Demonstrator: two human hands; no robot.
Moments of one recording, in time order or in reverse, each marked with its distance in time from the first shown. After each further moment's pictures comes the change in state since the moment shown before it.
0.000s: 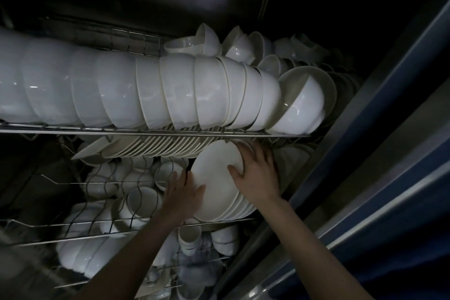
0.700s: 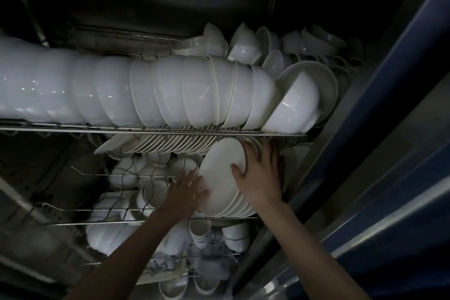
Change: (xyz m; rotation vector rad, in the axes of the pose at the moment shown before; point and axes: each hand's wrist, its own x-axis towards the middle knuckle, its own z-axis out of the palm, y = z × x) left_hand -0.020 -0.017 -0.011 0.174 -0.057 0.011; right_hand -0.006 0.002 -0.005 0.026 -0.071 0.070
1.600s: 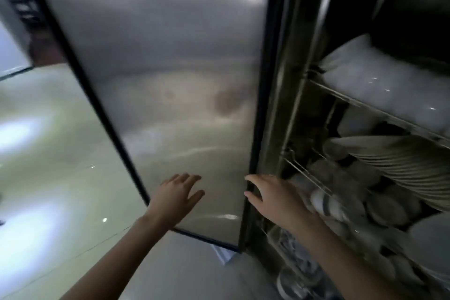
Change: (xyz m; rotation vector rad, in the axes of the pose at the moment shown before) left_hand -0.495 -0.113 -0.066 0.144 0.546 -0.888; right_hand -0.189 -0.284 0.036 0.174 -0.571 -1.310
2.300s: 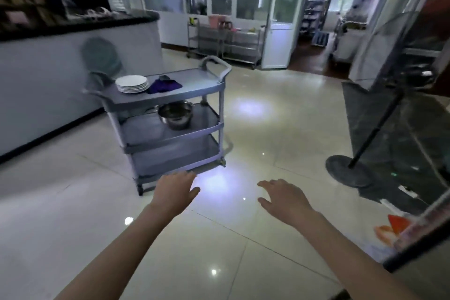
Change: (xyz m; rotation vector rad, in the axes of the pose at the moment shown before) left_hand -0.395 -0.530 -0.168 0.303 0.060 -1.112; right_hand 0.258 -0.674 0.193 -0.207 -0.260 -0.921
